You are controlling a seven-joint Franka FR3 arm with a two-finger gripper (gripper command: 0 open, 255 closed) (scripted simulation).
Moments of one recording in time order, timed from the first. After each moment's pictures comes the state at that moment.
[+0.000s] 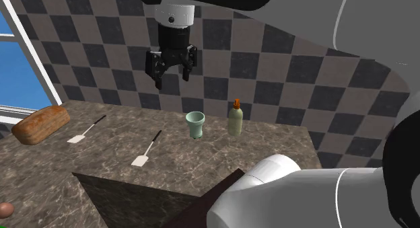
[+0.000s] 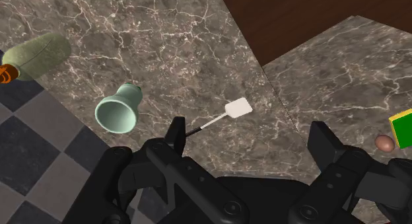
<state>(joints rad) 0.02 -0.78 -0.05 -2.26 0.04 1.62 -0.12</state>
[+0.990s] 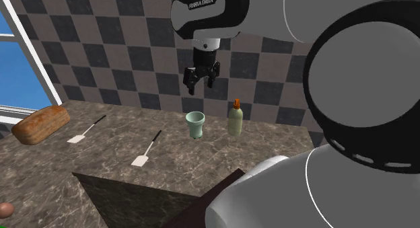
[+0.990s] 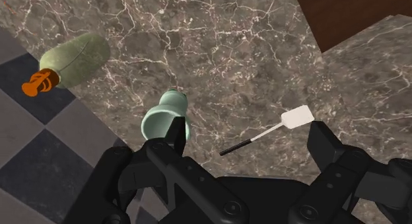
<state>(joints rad) -0.04 -0.58 -0.28 -2.32 -0.07 1.86 -0.35</state>
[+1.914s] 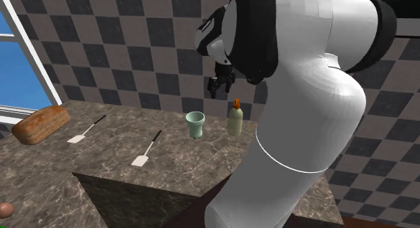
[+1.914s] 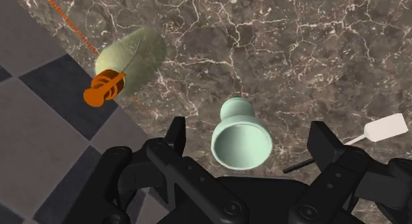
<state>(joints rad) -0.06 -0.15 -0.53 -2.16 0.00 2.09 -0.65</state>
